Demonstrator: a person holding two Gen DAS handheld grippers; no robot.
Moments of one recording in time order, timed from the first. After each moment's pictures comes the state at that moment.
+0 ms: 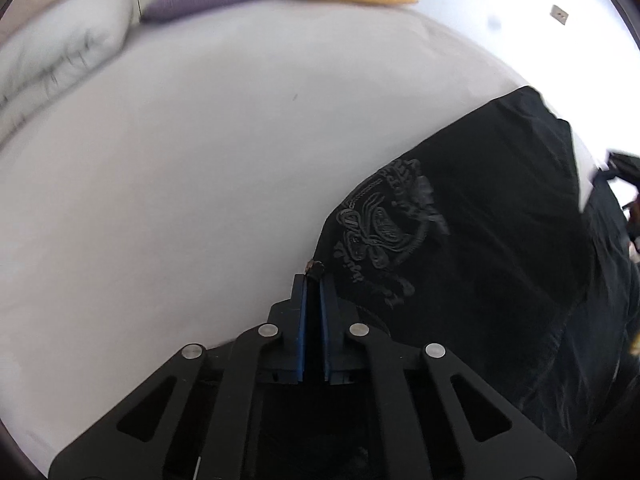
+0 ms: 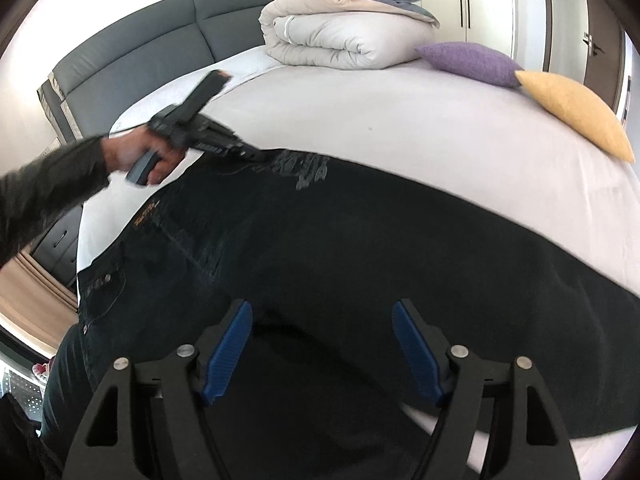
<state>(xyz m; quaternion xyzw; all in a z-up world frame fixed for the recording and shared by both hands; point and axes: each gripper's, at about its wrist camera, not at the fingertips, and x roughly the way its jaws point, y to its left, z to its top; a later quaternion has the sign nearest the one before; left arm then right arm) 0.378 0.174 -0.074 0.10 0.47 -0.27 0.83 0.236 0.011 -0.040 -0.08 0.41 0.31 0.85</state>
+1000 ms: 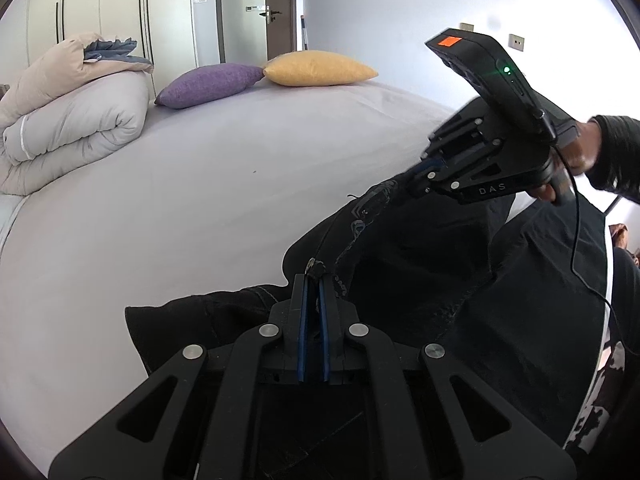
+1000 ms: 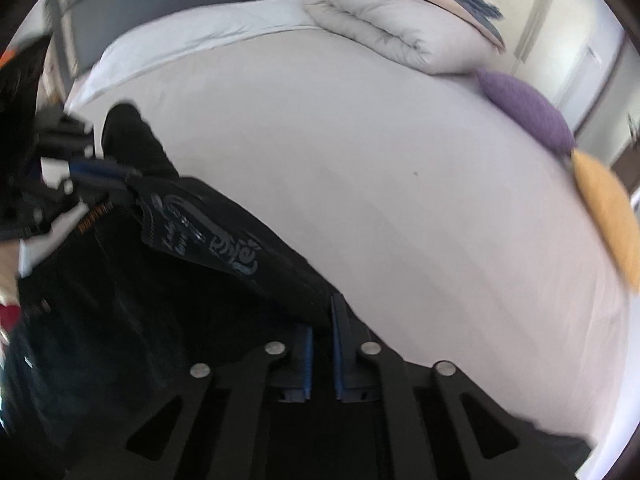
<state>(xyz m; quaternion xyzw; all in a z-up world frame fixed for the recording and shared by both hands) 0.232 0.153 -0.018 0.10 0.35 -0.26 0.90 0.324 0.138 -0.030 -0.20 0.44 0.30 0.82</state>
